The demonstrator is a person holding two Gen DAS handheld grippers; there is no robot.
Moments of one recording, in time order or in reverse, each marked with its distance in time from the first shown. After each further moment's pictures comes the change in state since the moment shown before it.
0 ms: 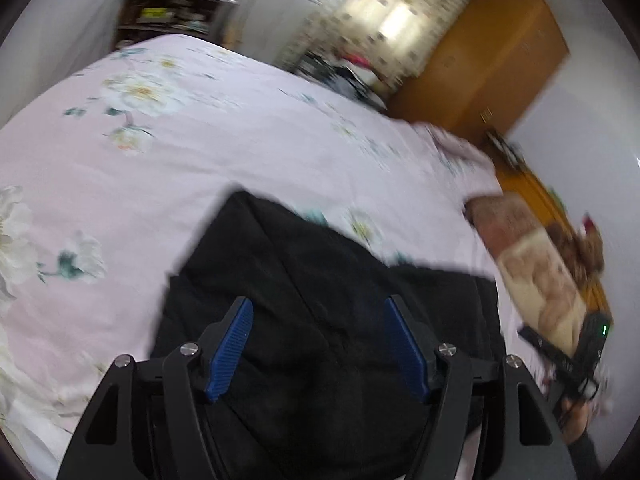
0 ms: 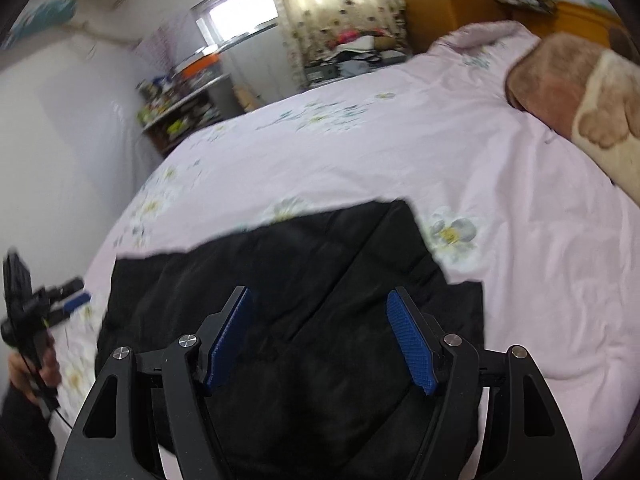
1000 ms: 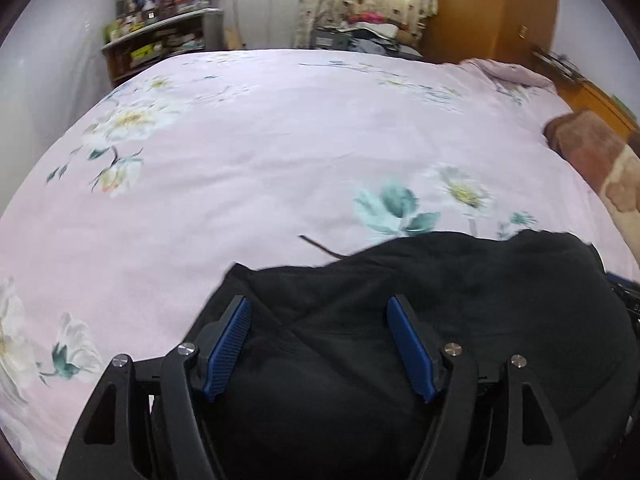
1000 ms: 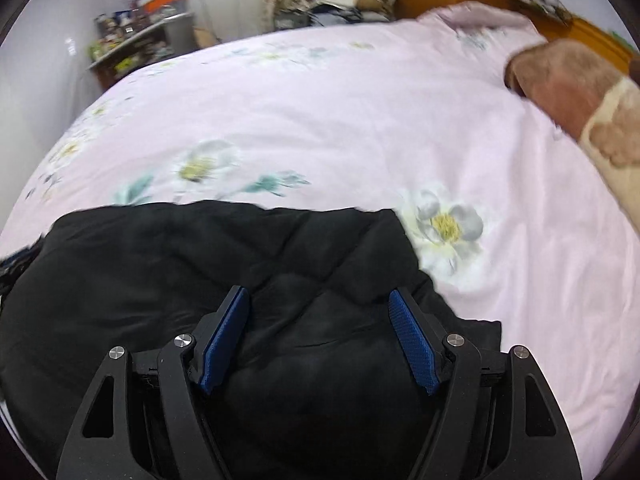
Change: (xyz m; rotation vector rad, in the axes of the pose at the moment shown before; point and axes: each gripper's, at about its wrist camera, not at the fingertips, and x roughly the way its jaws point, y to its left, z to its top) left arm 0.143 0.019 0.036 0.207 0.023 0.350; right arm 0.143 -0.039 0.013 -0.027 0.159 -0.243
